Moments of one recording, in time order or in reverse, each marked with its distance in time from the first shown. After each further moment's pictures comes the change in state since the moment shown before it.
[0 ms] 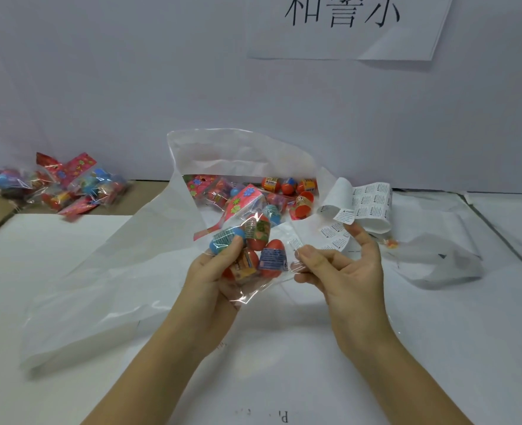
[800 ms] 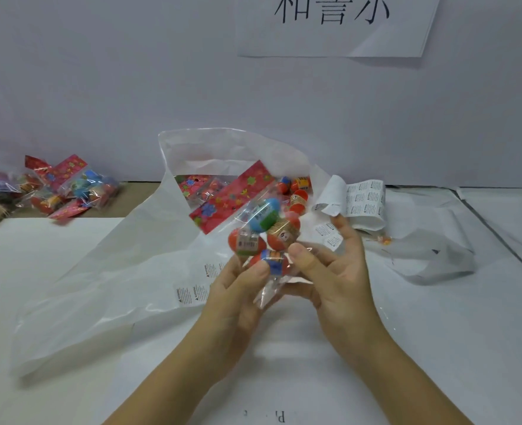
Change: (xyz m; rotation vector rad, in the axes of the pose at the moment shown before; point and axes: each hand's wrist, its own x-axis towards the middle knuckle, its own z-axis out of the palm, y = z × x) left_hand -0.012 -0.025 0.013 0.101 -0.113 -0.013; right_hand -0.006 -0.008 0.003 0.057 -0.164 0.083
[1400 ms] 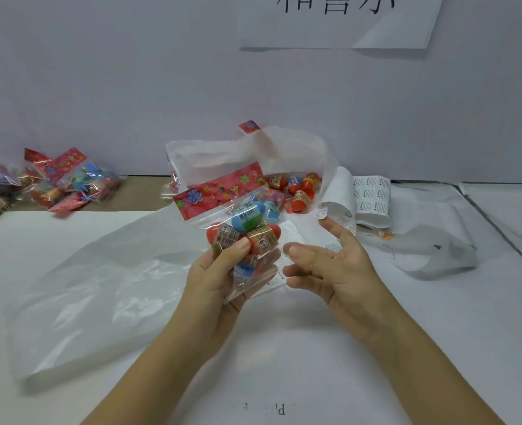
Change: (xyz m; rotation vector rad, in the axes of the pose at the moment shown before) left_hand 0.006 0.016 -0.012 -0.037 0.060 0.013; right_hand 0.011 -0.009 -0.015 -0.026 -0.058 0.255
